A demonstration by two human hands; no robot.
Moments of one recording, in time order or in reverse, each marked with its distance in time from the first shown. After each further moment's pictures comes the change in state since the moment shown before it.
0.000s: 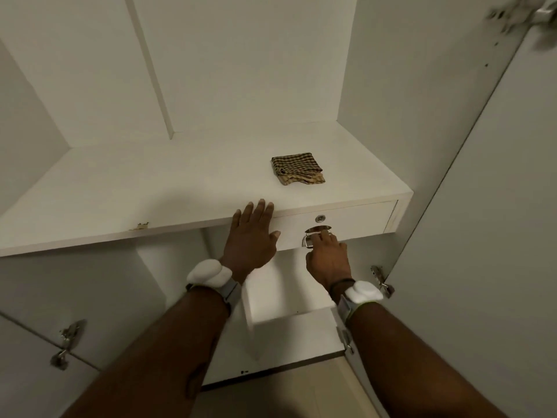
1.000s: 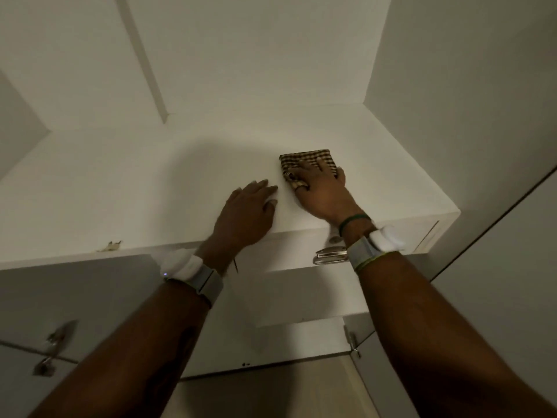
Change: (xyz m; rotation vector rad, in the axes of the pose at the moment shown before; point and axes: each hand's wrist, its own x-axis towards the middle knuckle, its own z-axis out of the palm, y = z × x) left_hand 0.110 -0.033 -0.007 -0.209 0.057 -0.008; right_hand 0.188 -0.024 -0.069 0.277 -0.120 -0.229
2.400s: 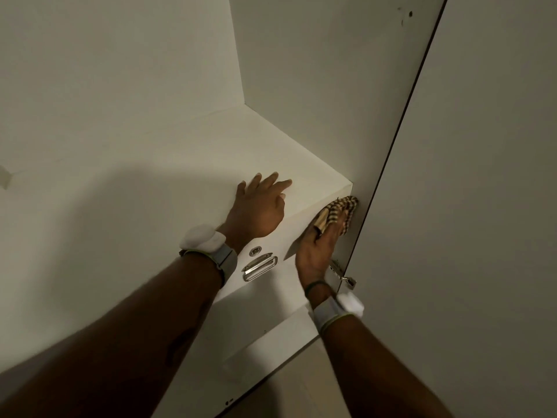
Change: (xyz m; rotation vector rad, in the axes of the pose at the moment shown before) left_hand 0.092 0.152 0.080 0.055 -0.194 0.442; right_hand -0.127 0.086 0.064 0.719 1.041 0.765
